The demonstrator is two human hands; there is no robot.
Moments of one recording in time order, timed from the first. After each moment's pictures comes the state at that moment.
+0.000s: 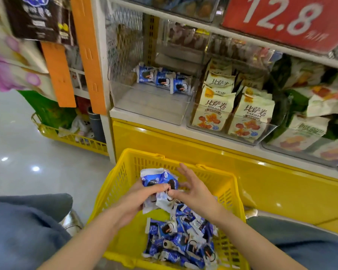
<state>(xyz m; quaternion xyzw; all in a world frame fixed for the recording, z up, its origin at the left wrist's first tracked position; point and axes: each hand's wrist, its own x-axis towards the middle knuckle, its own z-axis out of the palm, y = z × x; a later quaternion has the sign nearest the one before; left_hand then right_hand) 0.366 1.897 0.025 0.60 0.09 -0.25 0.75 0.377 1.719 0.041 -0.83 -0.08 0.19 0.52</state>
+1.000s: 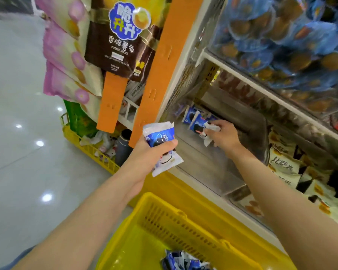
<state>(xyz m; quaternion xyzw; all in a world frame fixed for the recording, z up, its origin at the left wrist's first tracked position) 0.508 2.008 0.147 0.53 0.14 0.02 0.83 0.680 1.844 0.160 -0.94 -0.03 0.00 0.35</state>
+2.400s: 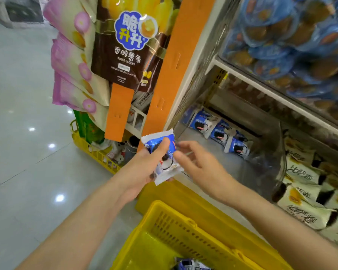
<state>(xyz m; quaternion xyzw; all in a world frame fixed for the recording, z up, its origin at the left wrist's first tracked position) 0.518 2.037 0.133 0.58 0.12 -0.06 0.80 0.565 1.893 0.176 -0.89 -0.28 0.13 0.35</state>
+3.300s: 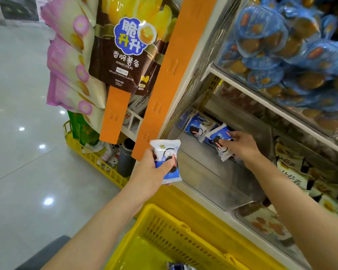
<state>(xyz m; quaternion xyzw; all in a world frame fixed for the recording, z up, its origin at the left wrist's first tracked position) 0.514 2.014 0.139 0.63 0.15 0.02 0.76 0.686 1.827 0.184 -0.95 0.02 0.02 0.32</state>
